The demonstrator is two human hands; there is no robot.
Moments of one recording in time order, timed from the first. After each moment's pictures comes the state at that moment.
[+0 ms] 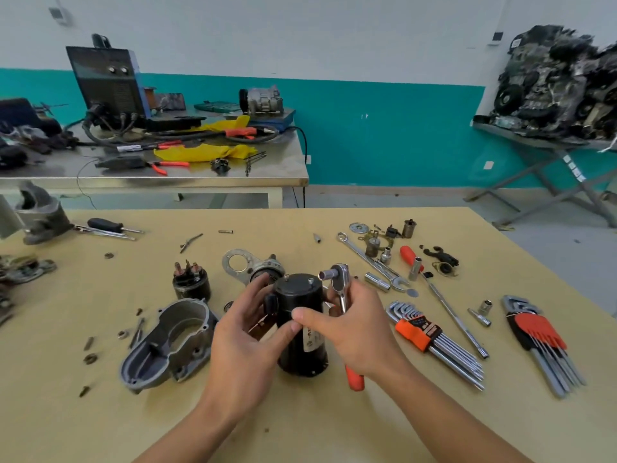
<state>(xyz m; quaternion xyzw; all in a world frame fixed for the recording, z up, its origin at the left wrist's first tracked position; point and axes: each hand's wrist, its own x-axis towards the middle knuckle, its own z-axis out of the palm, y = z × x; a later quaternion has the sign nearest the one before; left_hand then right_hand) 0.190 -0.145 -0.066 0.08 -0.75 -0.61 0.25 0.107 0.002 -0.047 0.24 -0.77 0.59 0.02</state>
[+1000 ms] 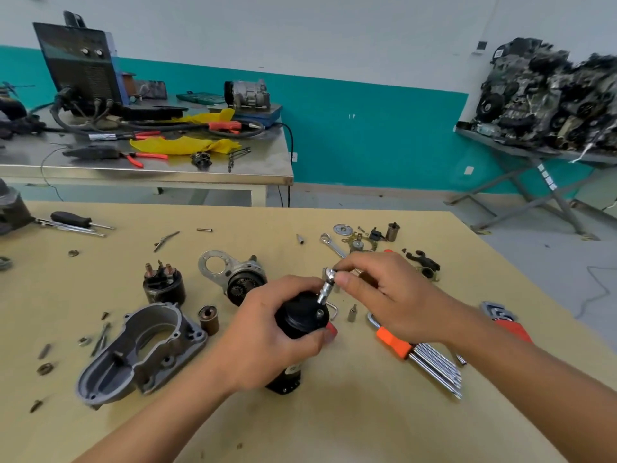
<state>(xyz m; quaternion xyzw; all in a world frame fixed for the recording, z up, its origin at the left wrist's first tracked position) 0.153 -0.129 -0.030 -0.12 -0.84 -0.50 0.18 0.064 0.062 0.019 0.43 -0.85 0.29 0.02</state>
